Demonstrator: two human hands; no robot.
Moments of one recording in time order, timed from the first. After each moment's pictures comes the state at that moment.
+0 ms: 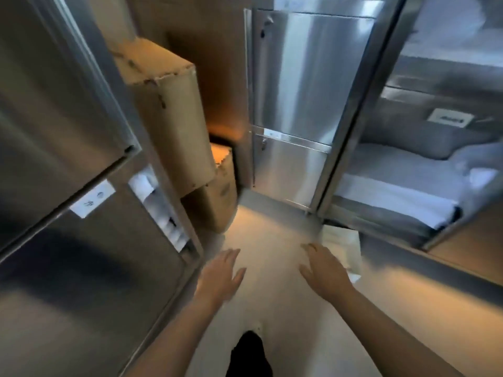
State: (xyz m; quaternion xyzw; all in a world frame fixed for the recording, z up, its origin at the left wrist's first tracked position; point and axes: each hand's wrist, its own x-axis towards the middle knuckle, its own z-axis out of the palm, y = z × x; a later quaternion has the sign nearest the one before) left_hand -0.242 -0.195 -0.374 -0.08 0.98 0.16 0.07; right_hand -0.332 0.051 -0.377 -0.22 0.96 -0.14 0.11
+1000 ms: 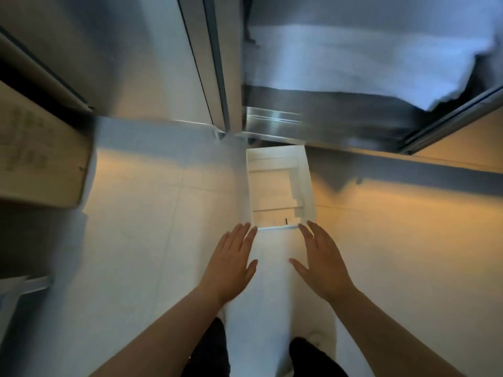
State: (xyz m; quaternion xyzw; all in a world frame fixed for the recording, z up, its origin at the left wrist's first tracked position) left_hand -0.558 0.072 -0.874 0.17 0.95 0.17 0.18; right_hand -0.558 0.296 -0.867 -0.04 0.97 -0.14 0.20
